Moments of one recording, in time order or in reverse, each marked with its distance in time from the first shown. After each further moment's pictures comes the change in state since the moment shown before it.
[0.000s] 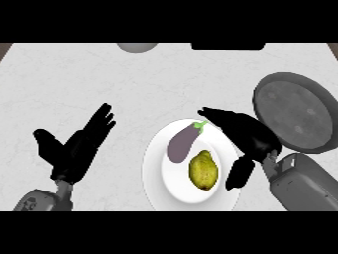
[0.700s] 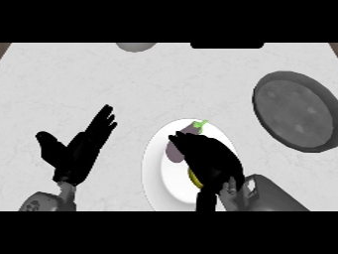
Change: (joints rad) left arm 0.020 -0.044 0.023 -0.007 -0.046 -0.012 0.006; right arm -0.010 0.234 0.096 -0.155 -0.006 0.175 0.478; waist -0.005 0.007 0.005
